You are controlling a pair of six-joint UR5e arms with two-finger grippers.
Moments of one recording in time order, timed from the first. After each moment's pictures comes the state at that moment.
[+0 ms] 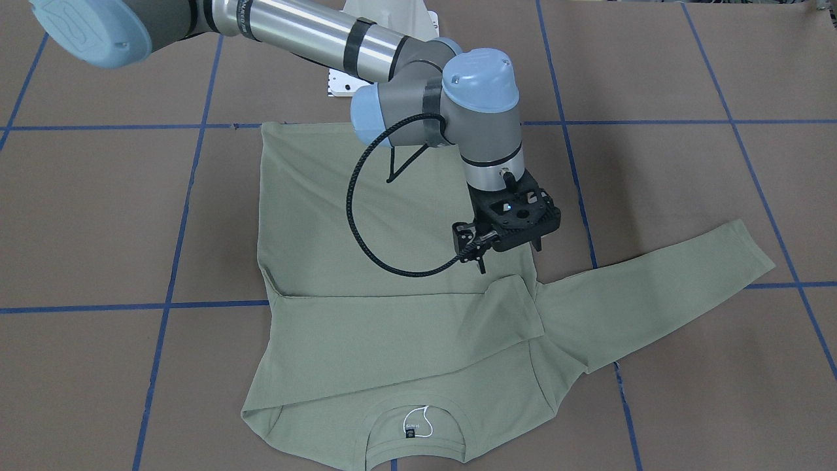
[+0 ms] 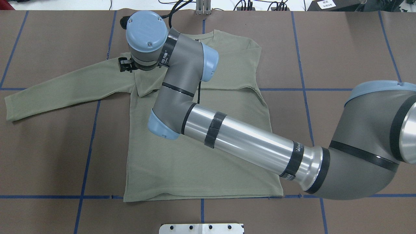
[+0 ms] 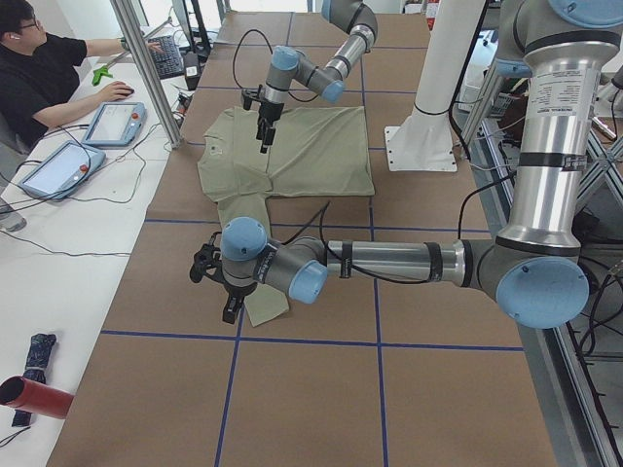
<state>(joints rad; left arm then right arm) -1.47 -1.60 -1.50 -2.08 -2.36 -0.25 0.58 -0.37 1.08 -1.24 1.76 0.99</state>
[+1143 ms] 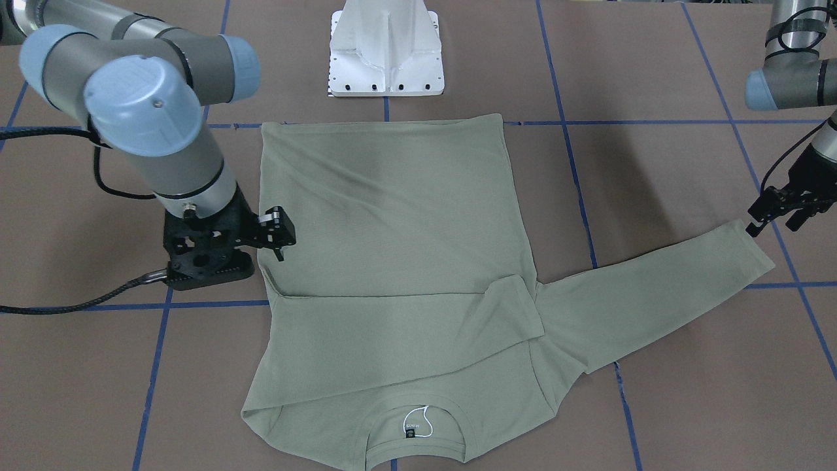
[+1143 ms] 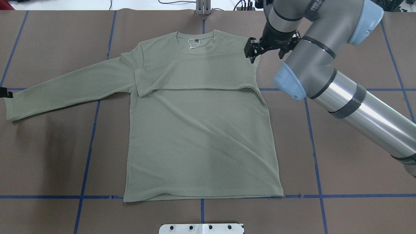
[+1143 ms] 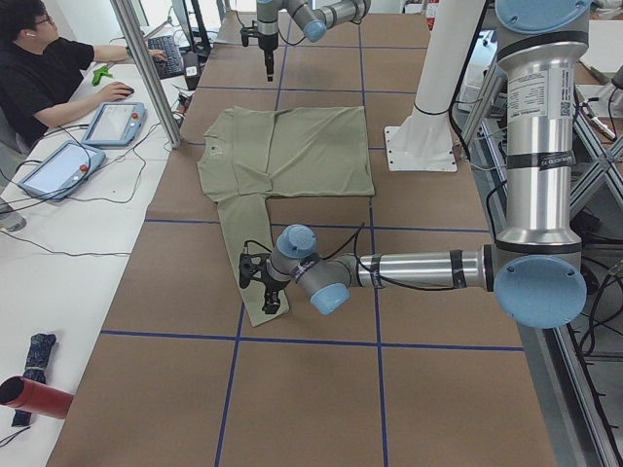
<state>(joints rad) -1.12 -1.49 -1.47 -2.52 -2.05 -0.95 0.90 -0.86 1.64 -1.74 2.10 0.69</state>
